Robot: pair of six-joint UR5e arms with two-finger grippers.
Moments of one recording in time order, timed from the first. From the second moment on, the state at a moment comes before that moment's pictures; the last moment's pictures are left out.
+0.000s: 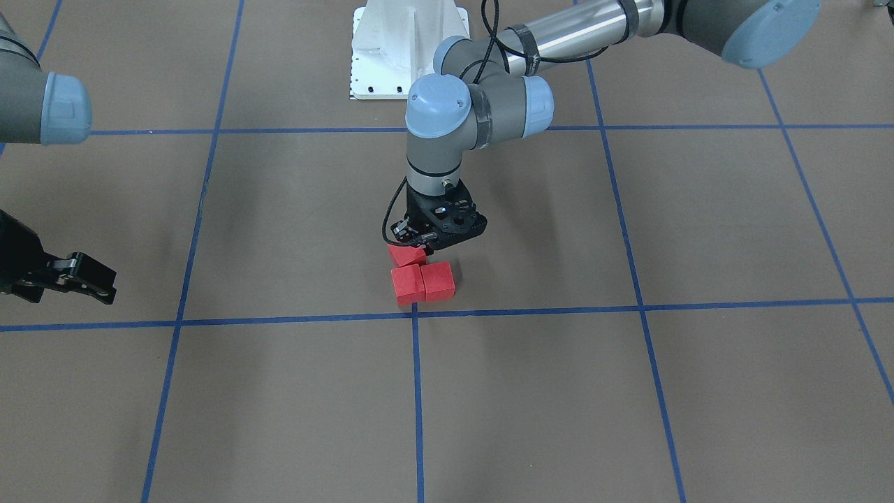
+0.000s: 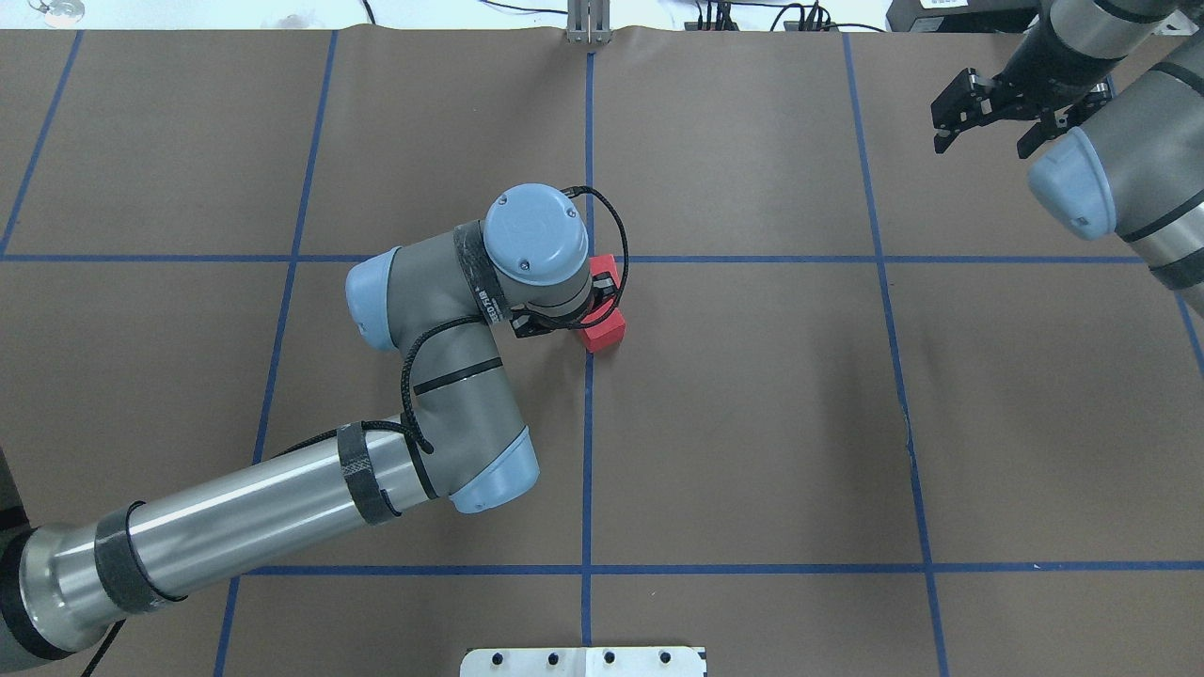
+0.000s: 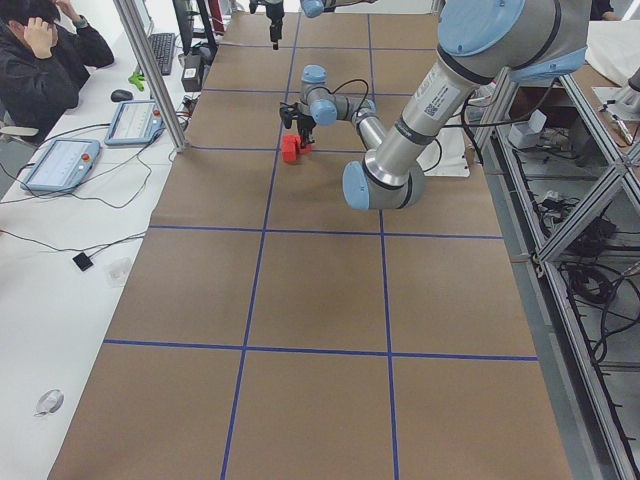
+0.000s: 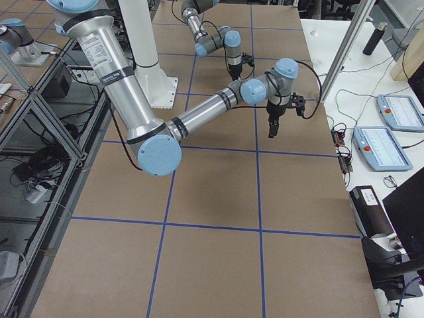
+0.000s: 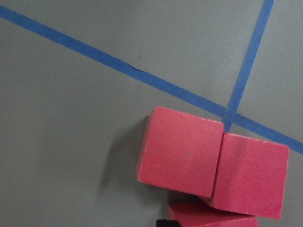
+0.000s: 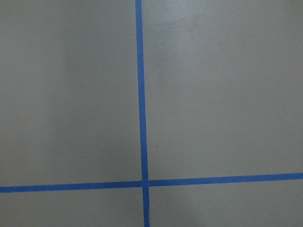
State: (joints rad) left arm -0.51 -2.45 -1.36 -1.75 -1.77 -1.64; right arm 1.14 -1.10 1.64 -1.69 2.25 0.66
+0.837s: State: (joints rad) left arm -0.52 -2.48 -1.32 -1.75 -1.77 -1.64; right arm 1.14 -1.10 1.64 -1.69 2.25 0.65
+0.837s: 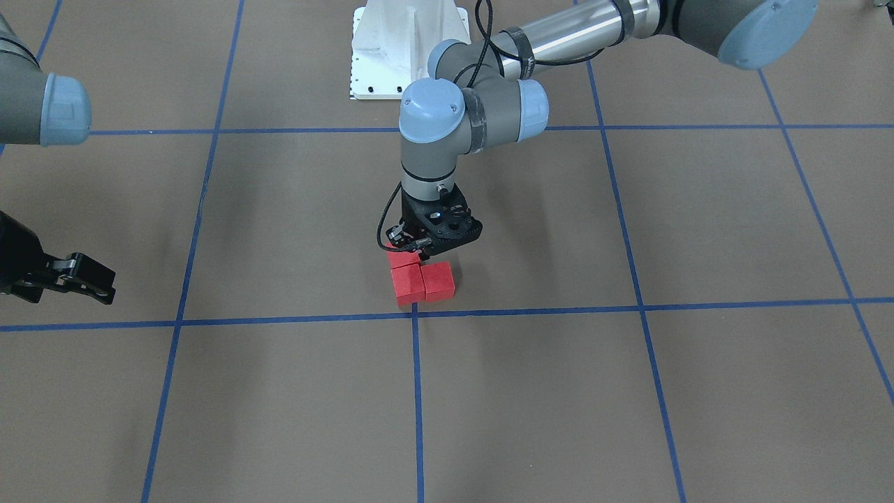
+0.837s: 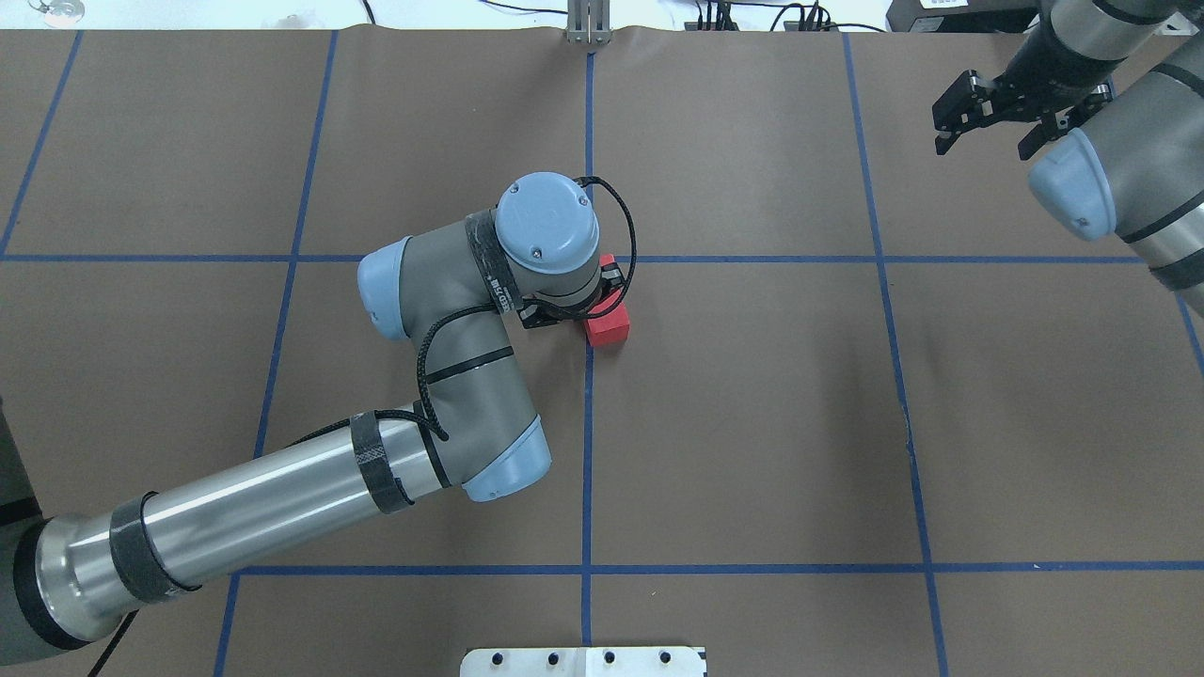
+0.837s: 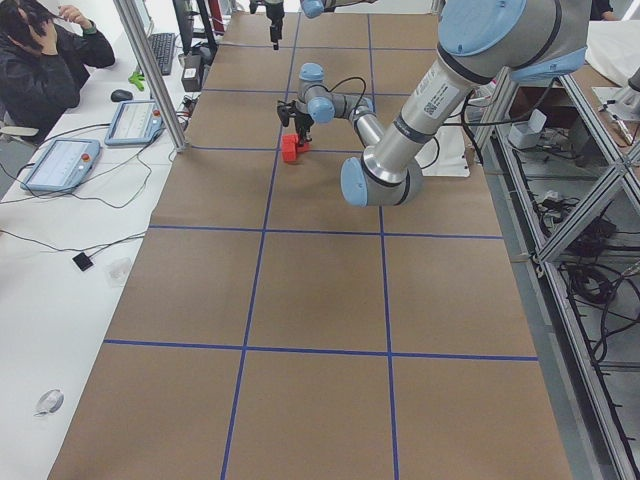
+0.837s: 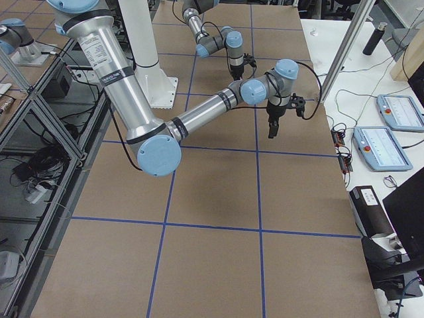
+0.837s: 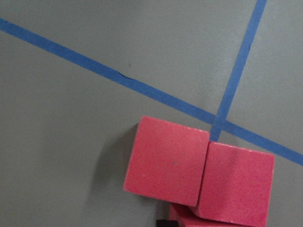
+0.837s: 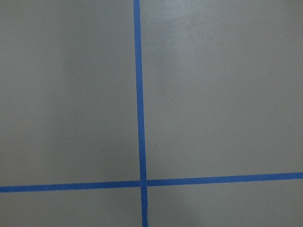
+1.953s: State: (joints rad) left arm -0.52 -2.34 -1.62 -1.50 -1.78 -1.53; right arm 1.14 -1.10 1.64 -1.69 2.25 0.66
